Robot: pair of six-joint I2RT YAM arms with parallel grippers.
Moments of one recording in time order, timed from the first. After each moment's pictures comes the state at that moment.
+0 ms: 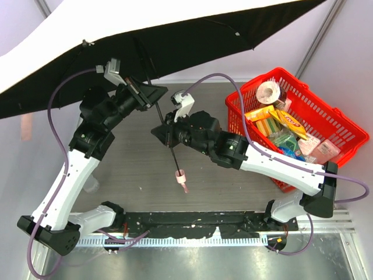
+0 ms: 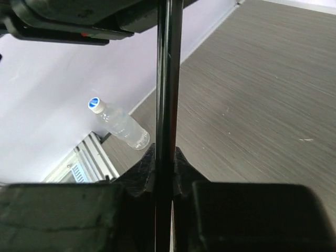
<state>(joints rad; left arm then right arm) -0.44 1.09 1.35 -0.16 0.28 -0.82 1.13 1.44 1.47 -0.19 0.20 0.45</state>
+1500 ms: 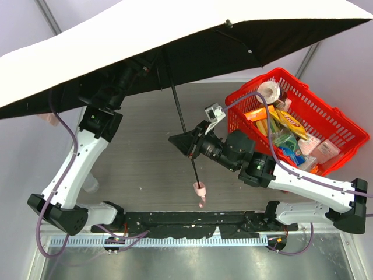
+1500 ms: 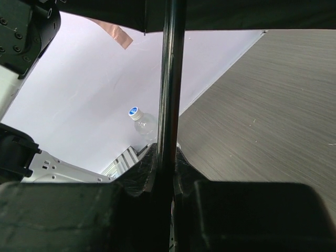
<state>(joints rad) -0.44 1.27 1.51 0.24 0.10 -1.05 1.14 1.10 1.05 0.14 0.16 0.54</state>
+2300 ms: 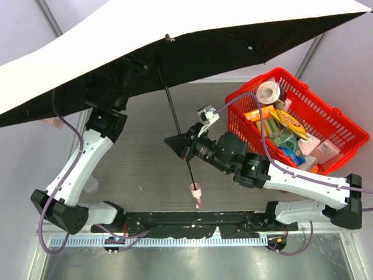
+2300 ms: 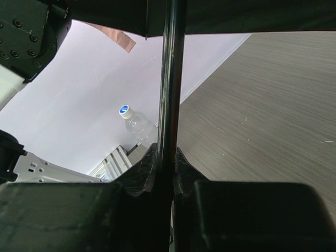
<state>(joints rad) -0.44 1.30 1.46 0.38 -0.01 -1.03 1.21 1.16 1.10 0.11 0.25 0.50</state>
